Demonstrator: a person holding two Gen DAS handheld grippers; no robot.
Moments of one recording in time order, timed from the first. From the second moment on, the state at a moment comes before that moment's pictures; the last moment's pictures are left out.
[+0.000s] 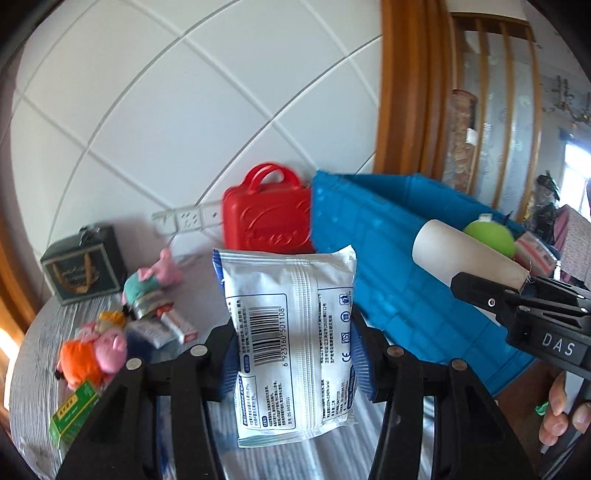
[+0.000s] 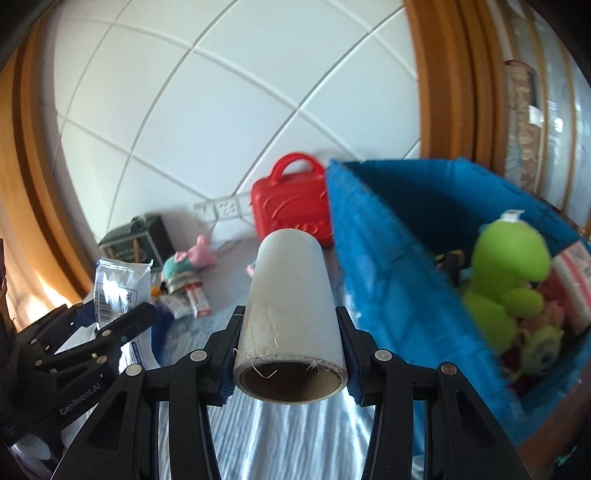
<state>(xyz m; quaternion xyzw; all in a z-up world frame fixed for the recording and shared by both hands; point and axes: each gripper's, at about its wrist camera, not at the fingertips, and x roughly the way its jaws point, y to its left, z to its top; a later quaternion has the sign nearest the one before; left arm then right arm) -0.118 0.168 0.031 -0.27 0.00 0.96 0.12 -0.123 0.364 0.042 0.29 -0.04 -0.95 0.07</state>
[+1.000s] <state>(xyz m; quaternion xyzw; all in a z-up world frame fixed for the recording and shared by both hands) -0.174 0.544 0.040 -0.37 0.07 0.91 0.15 -0.165 0.664 -0.003 0.37 -0.02 -0.93 0.04</state>
